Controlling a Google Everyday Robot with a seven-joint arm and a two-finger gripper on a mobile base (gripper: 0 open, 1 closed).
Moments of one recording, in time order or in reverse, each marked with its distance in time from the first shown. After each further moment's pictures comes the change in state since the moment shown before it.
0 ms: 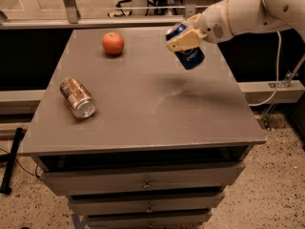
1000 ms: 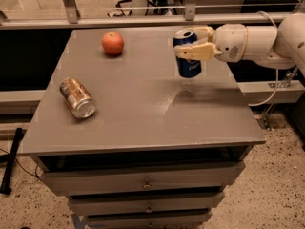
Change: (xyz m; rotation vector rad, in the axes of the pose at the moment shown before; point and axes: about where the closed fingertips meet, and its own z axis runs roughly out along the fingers) arm 0.009 0.021 -0.023 -0.181 -0.436 -0.006
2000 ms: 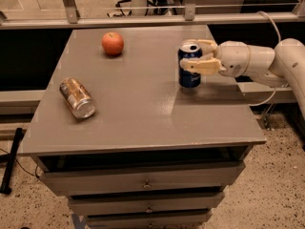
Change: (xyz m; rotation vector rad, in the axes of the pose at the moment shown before) arm 0.026 0.014 -0.016 -0.101 -0.173 -0.045
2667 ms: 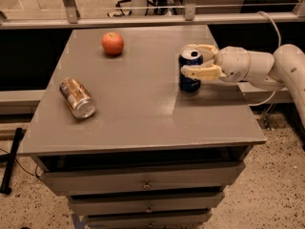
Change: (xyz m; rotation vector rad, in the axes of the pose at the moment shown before) arm 0.011 0.011 -0.003 -0.035 -0.023 -0.070
